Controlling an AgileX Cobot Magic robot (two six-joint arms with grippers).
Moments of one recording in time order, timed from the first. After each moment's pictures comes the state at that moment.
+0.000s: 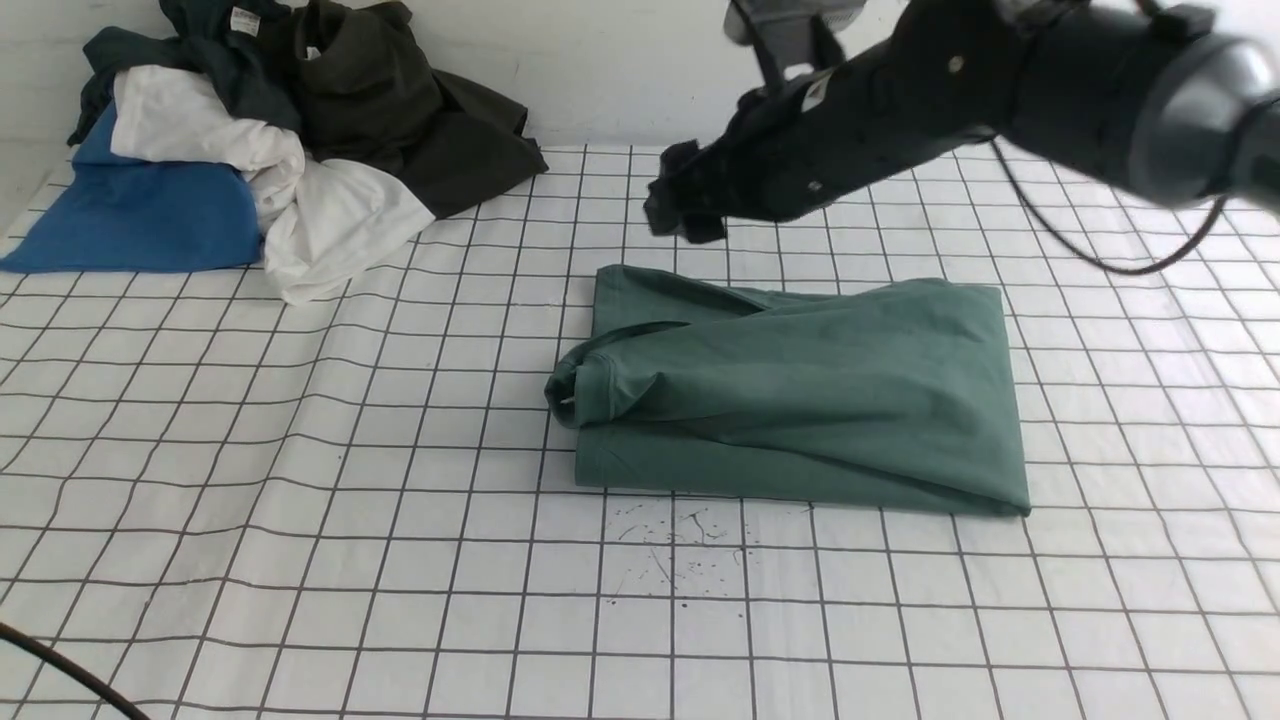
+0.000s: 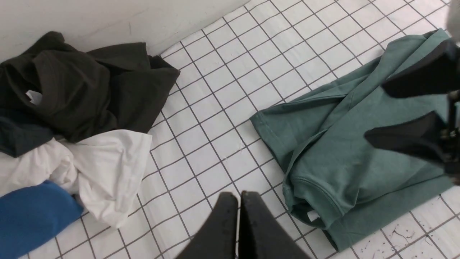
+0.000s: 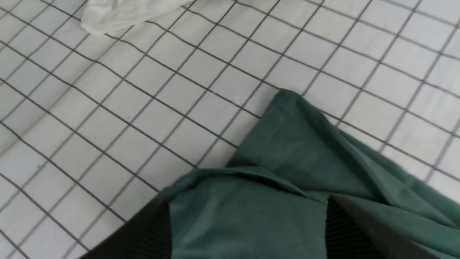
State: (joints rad) right arm 0.46 1.93 -1.74 0.23 0.75 -0.22; left arm -0.24 1.71 -2.15 -0.16 1.26 0.32
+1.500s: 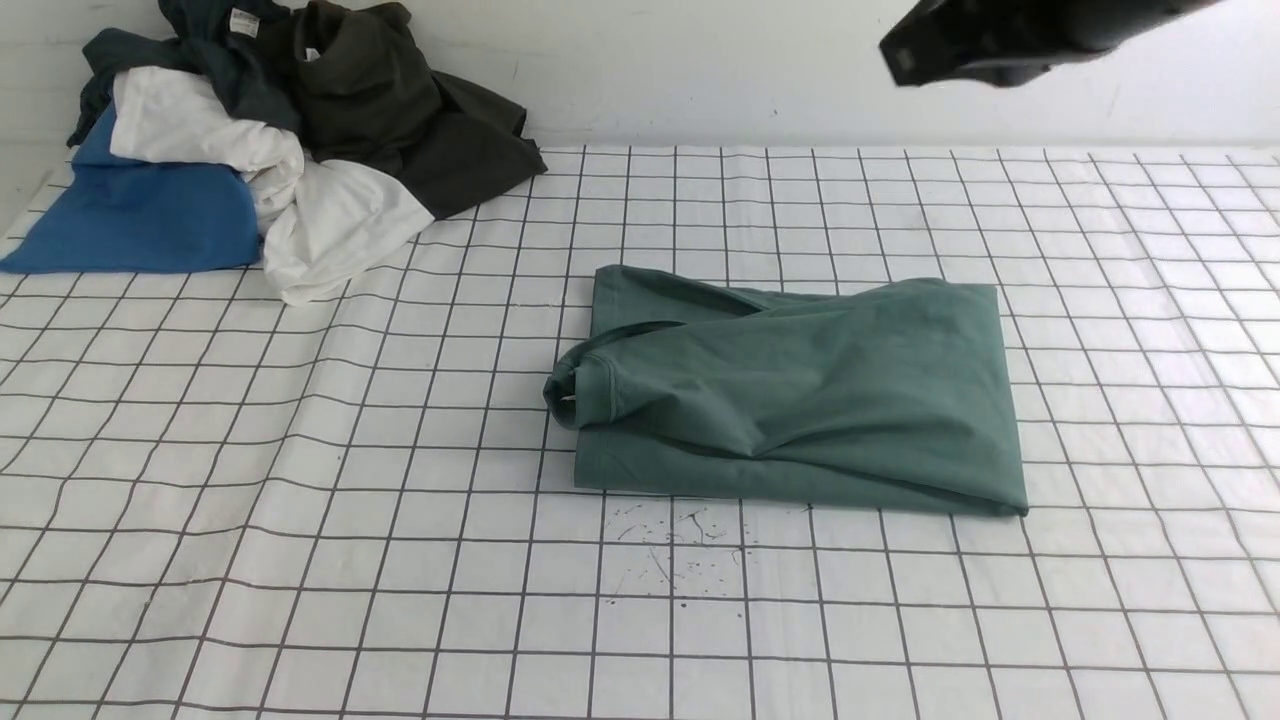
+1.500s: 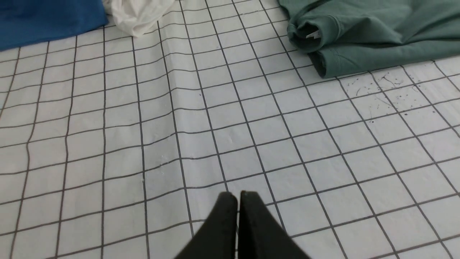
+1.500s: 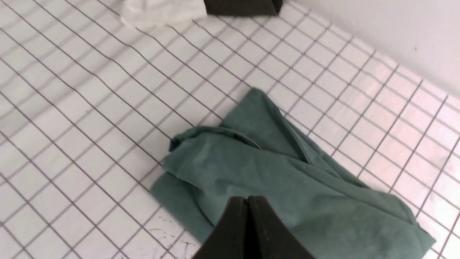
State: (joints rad) right arm 0.45 1.42 -1.64 0.20 1.02 -0.31; left arm -0.24 0.18 -0.53 -0.03 0.94 0.03
